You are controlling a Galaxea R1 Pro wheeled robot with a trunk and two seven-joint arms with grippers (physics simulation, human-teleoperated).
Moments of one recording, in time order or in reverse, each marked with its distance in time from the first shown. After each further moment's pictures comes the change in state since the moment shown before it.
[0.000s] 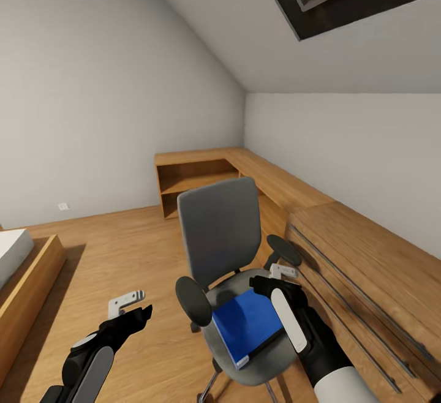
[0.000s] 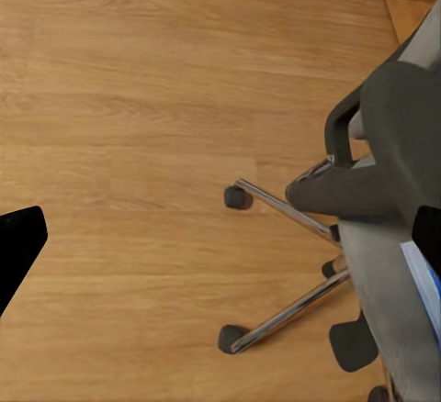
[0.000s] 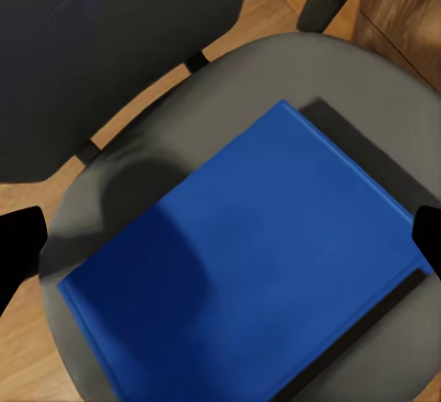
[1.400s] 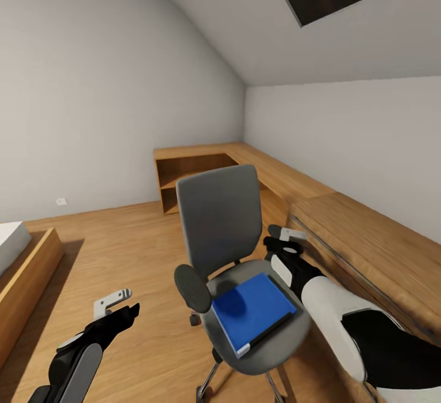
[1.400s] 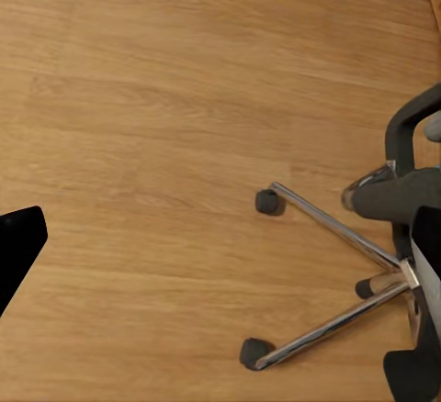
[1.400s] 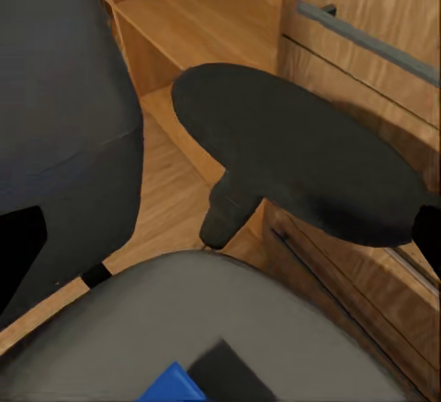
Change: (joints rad) left arm 0.000 -0.002 0.094 0.002 -0.002 0.001 0.000; right arm -0.512 -0.014 -0.012 0.872 0.175 -0.647 0.094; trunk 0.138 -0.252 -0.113
